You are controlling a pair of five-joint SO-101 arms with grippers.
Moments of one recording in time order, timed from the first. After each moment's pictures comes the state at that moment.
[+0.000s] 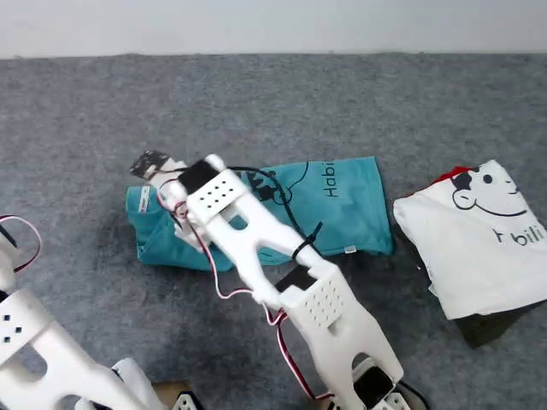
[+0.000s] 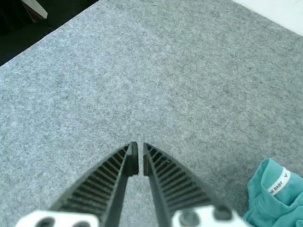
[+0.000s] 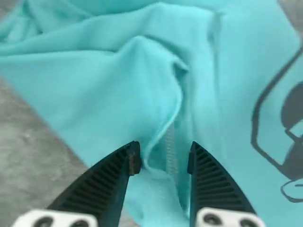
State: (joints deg) left arm -48.4 -42.8 27.0 69.8 3.3; right arm -45.0 46.9 -42.4 87.3 12.8
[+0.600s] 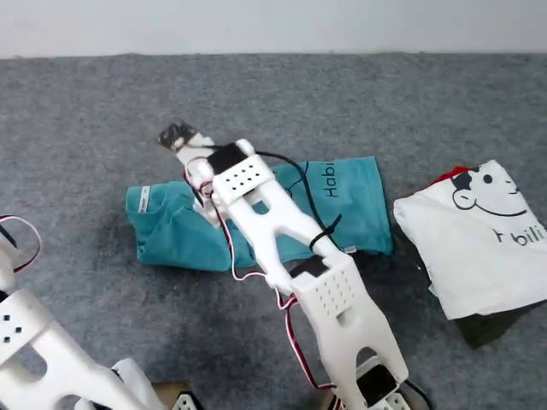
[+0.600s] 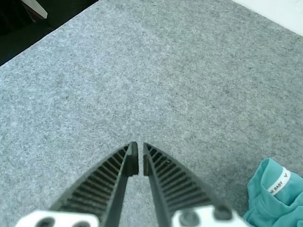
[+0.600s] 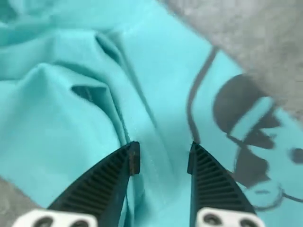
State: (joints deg) left arm -48.4 -42.8 27.0 69.8 3.3; right arm -38.9 49.8 -42.4 80.4 12.8
